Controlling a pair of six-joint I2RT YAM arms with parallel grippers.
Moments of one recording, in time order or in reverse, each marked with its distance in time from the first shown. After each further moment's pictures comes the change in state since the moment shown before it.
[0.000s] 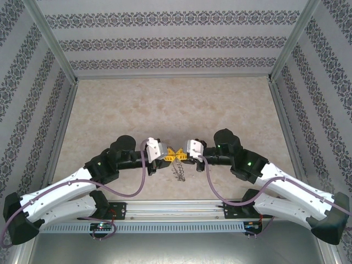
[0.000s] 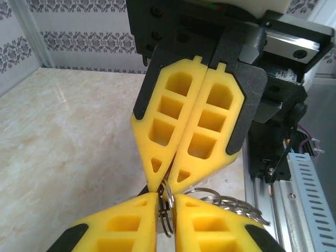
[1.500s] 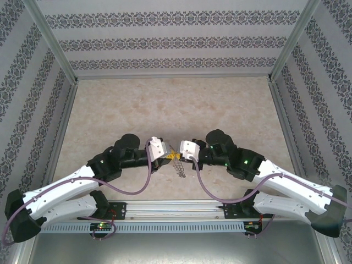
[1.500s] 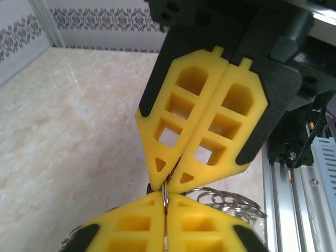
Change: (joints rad) left arm 0.005 0.047 0.021 -0.051 -0.062 0.043; right arm 0.087 0.057 0.076 -0.132 0.216 -0.050
